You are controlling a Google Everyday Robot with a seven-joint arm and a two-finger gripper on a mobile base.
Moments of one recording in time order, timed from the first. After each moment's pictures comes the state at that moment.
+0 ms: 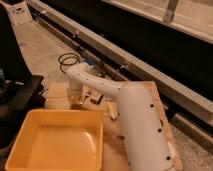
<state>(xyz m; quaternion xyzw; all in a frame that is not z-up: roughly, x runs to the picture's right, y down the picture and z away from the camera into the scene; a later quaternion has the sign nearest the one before) -0.201 0.061 0.932 -0.15 -0.33 -0.54 0.76</state>
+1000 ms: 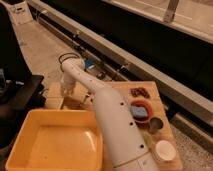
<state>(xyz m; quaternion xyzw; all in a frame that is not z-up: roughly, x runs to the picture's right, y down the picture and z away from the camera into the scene) -0.271 0.042 0.967 -0.13 -0.39 -0.56 0.72</state>
